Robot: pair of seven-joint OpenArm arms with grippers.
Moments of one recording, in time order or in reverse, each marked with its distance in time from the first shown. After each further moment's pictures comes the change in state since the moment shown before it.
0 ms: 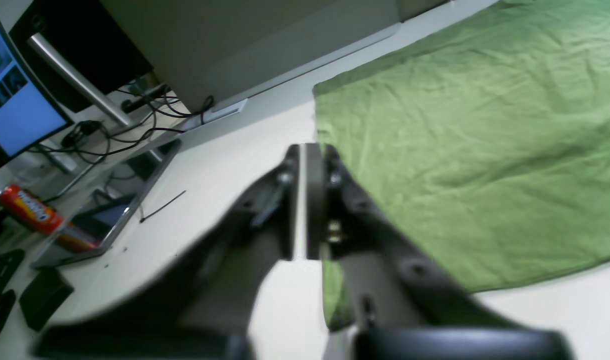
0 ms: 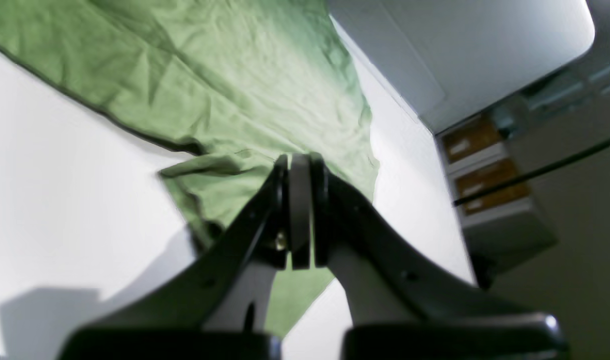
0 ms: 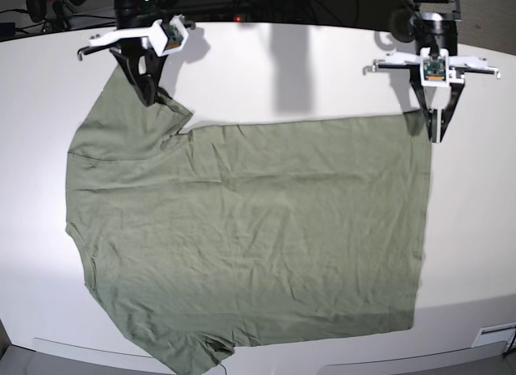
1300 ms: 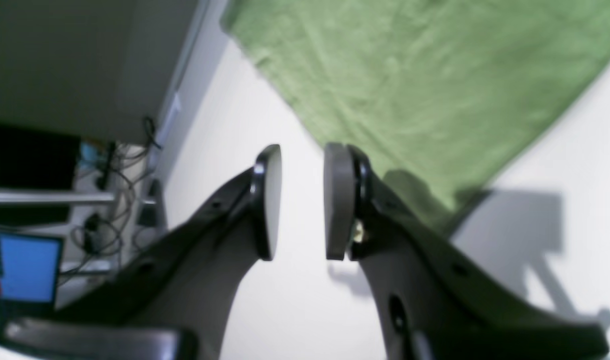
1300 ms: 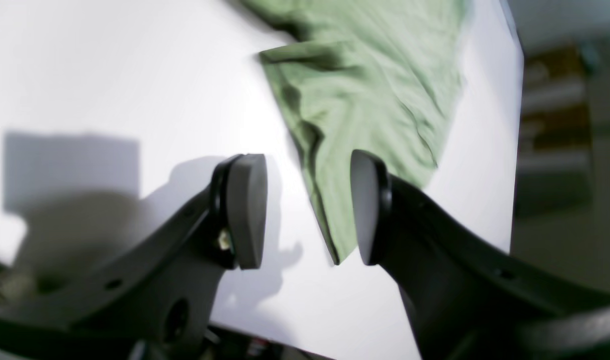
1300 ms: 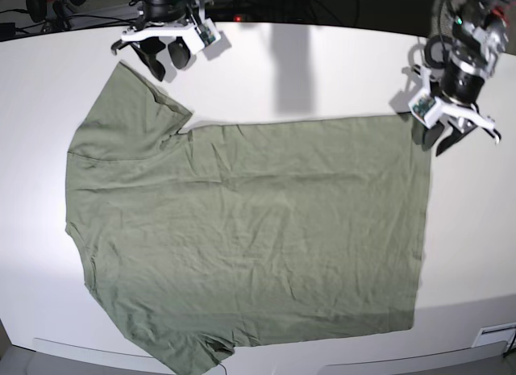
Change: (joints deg) left arm -10.9 -18.1 0.4 -0.1 17.5 -25.3 30.5; right arm 0.1 -5.7 -0.2 0.0 -10.8 19.5 -21.0
